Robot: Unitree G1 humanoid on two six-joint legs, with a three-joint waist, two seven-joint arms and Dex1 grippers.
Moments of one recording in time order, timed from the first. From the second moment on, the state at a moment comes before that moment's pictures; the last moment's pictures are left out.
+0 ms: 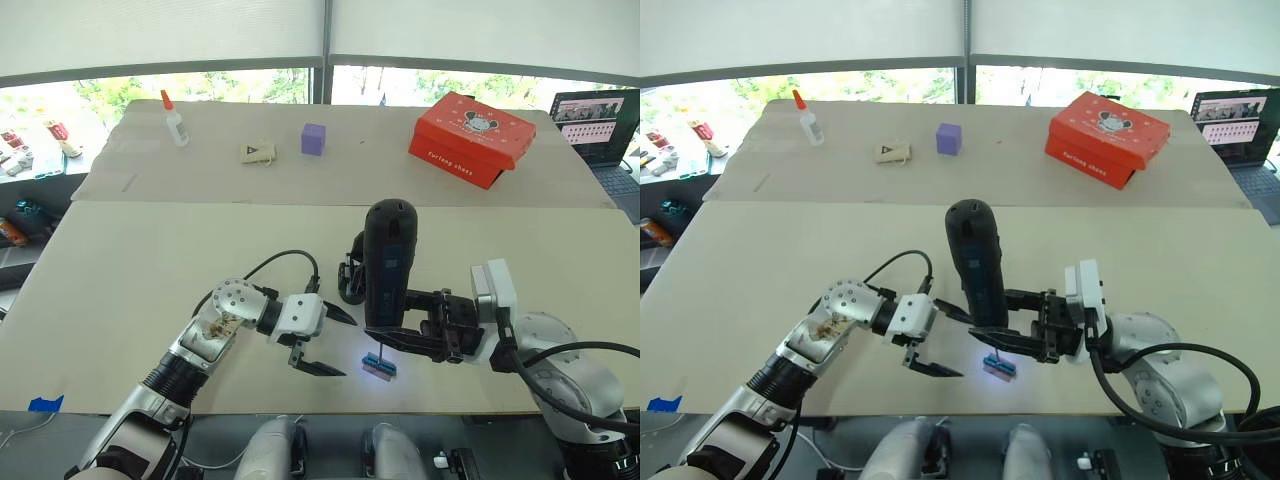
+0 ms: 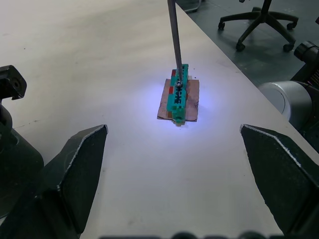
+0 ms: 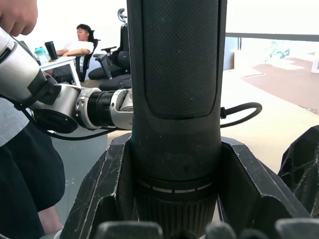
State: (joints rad) left arm -0.47 0.47 -0.42 0.08 -0.16 -0.02 -1.36; right arm -0.07 -0.59 -0.05 -0.52 0.74 0.40 1.07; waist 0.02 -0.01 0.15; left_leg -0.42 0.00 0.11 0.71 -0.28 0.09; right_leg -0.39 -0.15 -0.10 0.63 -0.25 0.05
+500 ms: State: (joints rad) left arm -0.47 0.47 -0.42 0.08 -0.16 -0.02 -1.35; right arm -0.08 -0.58 -0.05 -0.51 0.73 0.38 1.08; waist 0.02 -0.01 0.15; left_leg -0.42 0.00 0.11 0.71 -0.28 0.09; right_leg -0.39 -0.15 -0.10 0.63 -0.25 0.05
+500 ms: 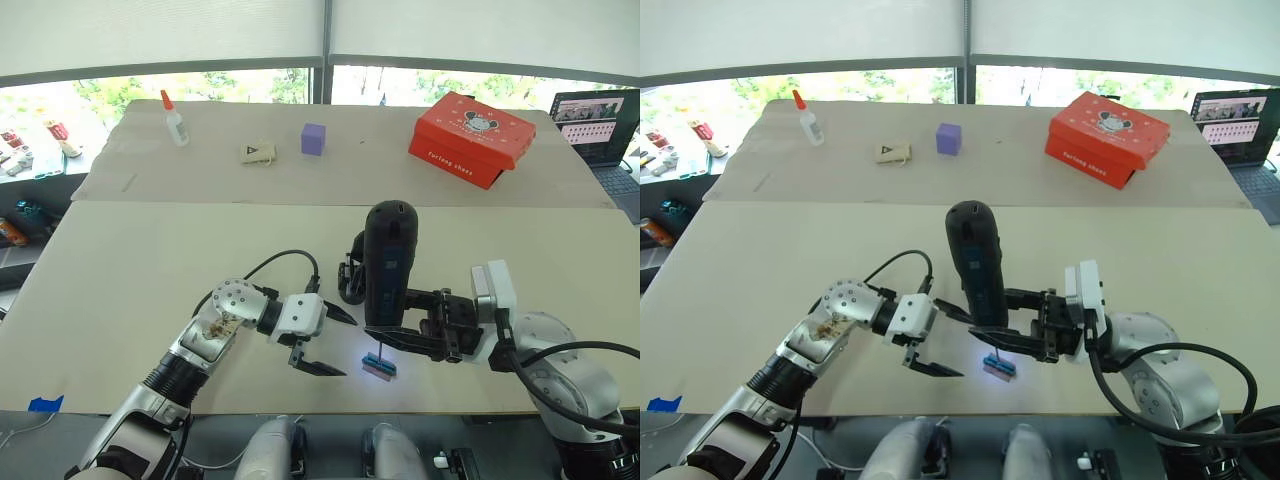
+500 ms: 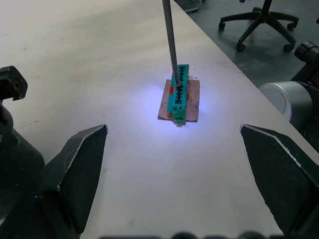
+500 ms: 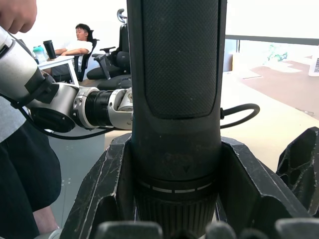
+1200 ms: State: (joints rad) left arm -0.49 0.47 -0.41 0.10 -0.16 -0.02 -1.35; right arm -0.07 -0.59 -0.04 -0.51 0.72 0.38 1.08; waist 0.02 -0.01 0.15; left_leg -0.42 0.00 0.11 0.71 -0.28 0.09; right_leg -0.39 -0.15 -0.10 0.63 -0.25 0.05
